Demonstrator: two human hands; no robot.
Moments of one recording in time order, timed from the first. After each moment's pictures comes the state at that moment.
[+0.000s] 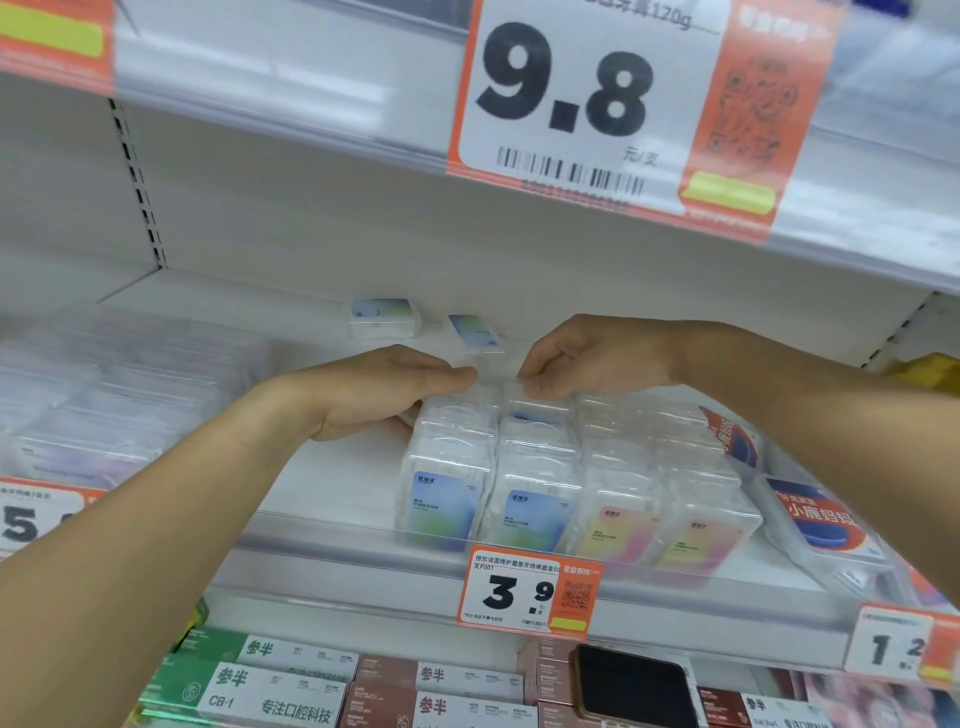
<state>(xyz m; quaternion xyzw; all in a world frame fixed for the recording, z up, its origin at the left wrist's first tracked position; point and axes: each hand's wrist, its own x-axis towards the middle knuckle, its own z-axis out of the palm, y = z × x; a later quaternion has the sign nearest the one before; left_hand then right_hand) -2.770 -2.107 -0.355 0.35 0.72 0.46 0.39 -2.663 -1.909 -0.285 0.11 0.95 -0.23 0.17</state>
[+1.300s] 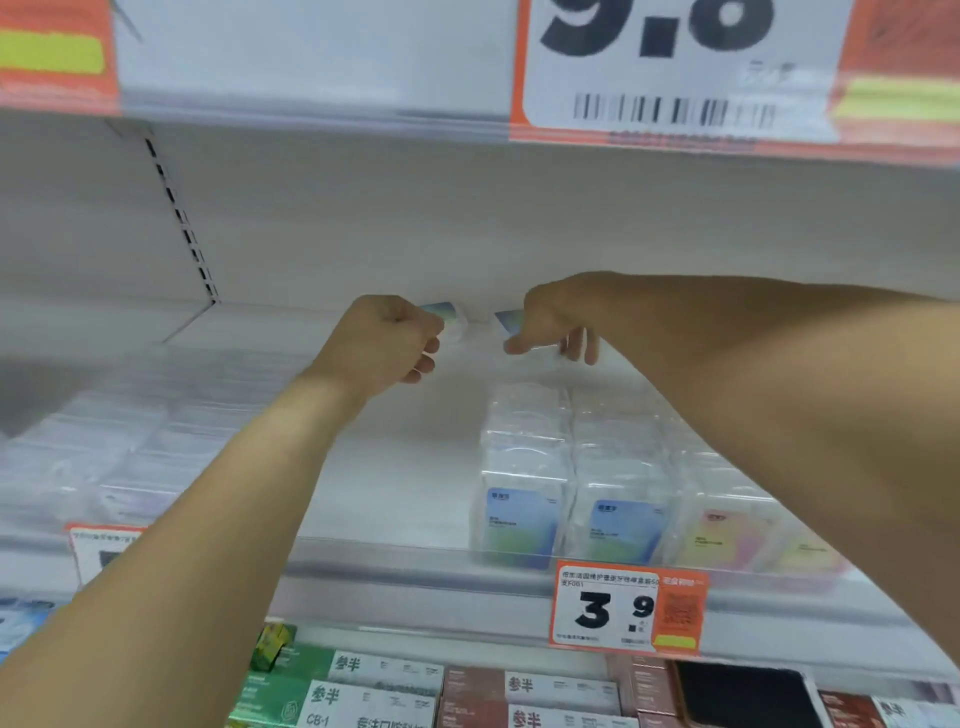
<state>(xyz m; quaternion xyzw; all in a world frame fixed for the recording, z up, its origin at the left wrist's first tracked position) -2.816 -2.116 -0.351 0.20 0.78 0.57 0.16 -2.796 -1.910 -0.334 0.27 0.94 -0.10 0.19</state>
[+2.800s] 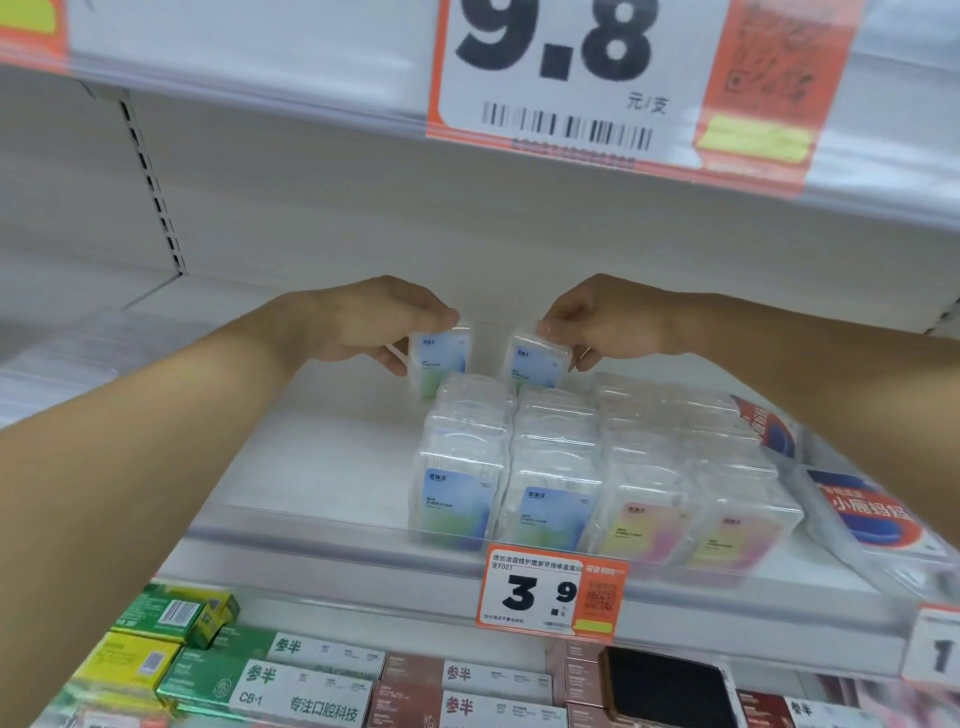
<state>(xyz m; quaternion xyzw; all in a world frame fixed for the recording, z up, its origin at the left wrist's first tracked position) -2.840 -2.089 -0.345 0.34 0.80 0.40 0.31 -2.692 -1.878 -0.303 0.13 0.96 -0.26 0.08</state>
